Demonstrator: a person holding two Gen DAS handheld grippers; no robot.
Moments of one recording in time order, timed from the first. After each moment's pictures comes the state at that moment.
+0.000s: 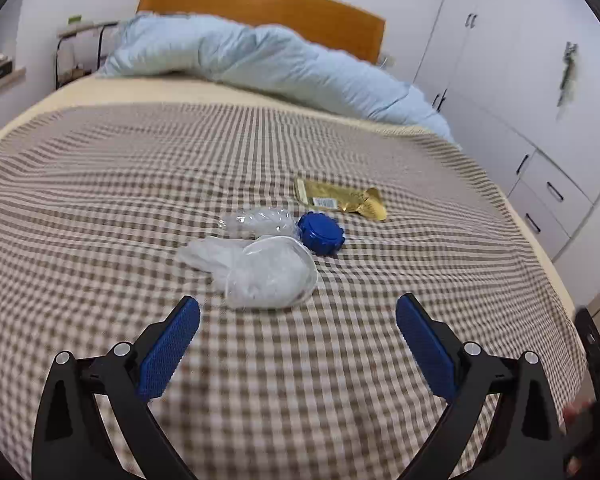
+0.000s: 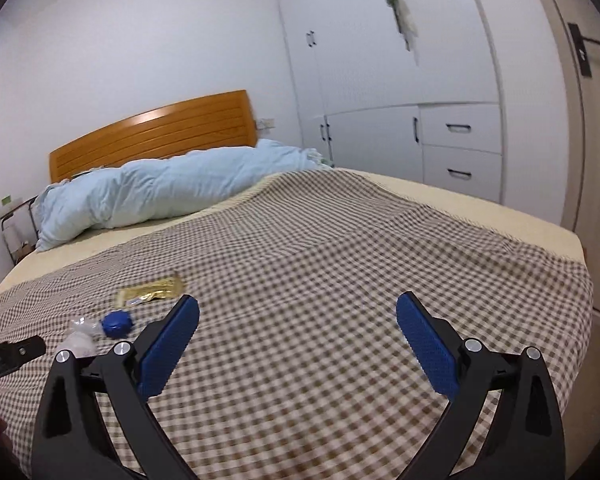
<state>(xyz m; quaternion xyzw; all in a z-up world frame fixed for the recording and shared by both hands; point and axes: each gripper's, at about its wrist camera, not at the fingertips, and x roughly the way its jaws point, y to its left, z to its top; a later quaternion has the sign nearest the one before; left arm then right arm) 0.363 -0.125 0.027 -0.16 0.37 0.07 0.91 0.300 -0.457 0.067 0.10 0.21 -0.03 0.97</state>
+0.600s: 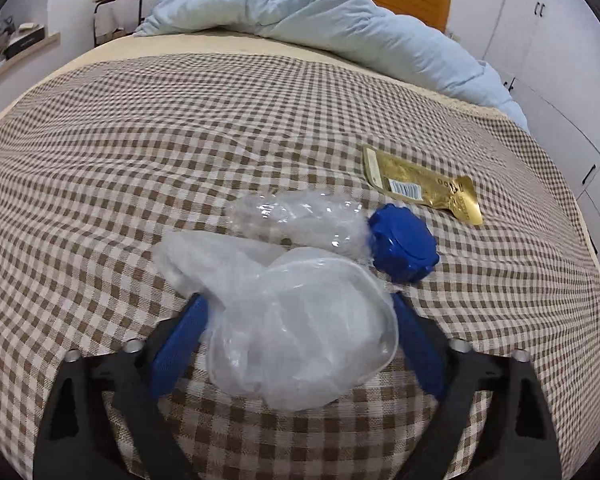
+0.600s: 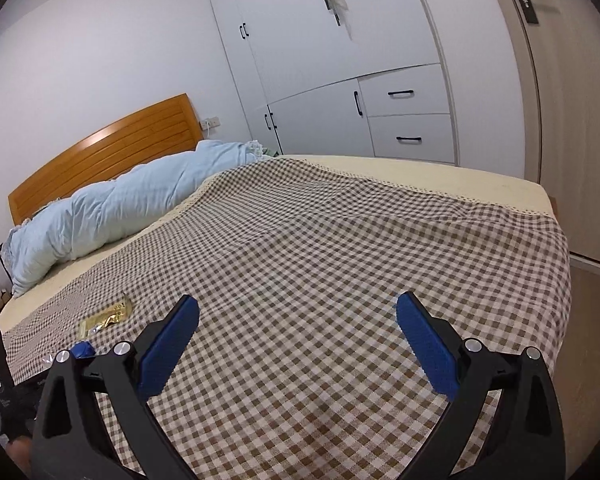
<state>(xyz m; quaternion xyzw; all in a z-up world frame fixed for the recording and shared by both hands) 0.440 -0.106 -0.035 -0.18 0.41 0.16 0.88 0.303 -0.507 0.057 0.16 0.24 -0.09 0.95</state>
